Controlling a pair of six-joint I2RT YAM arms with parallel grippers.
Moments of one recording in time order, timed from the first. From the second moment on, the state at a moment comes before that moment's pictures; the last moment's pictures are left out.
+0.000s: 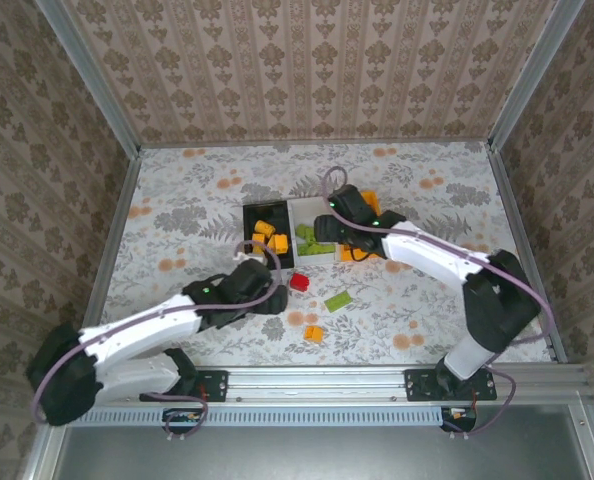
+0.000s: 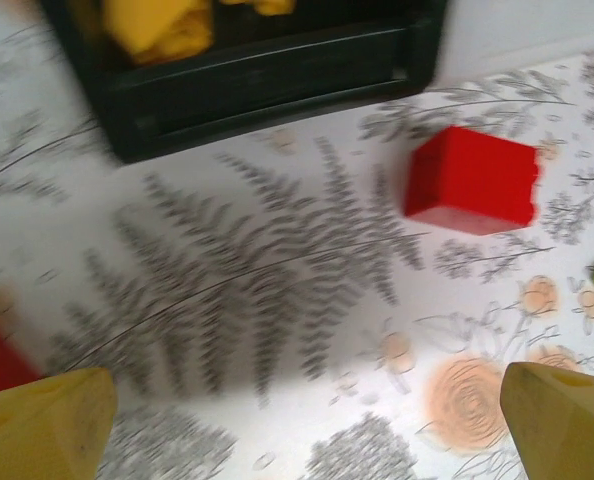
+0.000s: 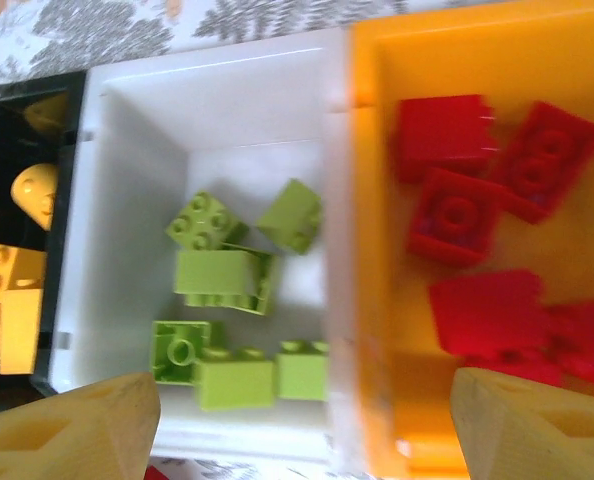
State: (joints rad) left arm -0.97 1.15 0.62 -0.47 -0.24 -0.67; right arm 0.60 1.57 1.11 -0.41 0.18 0.55
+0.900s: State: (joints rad) left arm -1.03 1.68 0.79 -0.15 -0.38 -0.56; right arm 0.37 1.19 0.87 -0.40 0.16 0.60
